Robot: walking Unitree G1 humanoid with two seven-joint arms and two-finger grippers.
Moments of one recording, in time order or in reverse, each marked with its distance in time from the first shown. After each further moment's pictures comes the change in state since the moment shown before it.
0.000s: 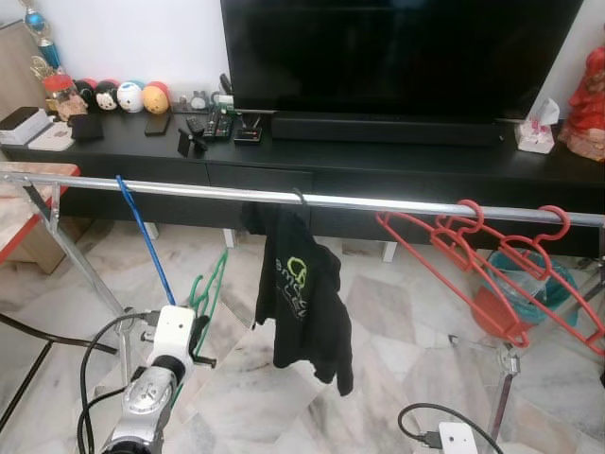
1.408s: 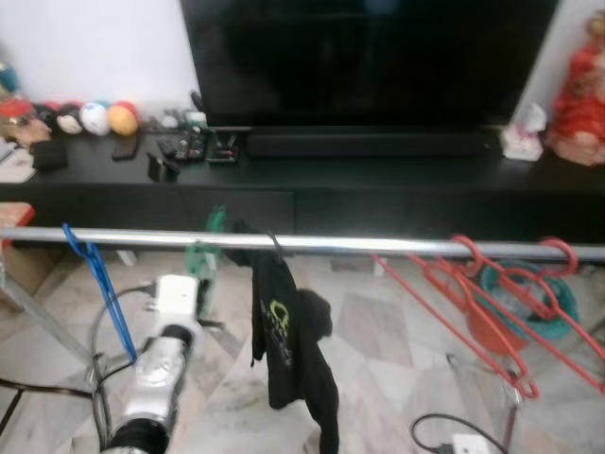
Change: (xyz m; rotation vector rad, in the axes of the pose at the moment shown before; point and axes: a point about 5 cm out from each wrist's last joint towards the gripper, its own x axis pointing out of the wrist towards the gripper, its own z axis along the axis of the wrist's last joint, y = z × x) left arm 0.014 0.010 0.037 -0.038 -0.147 0.169; right arm -0.002 -0.011 -0.002 0.004 0.008 -0.013
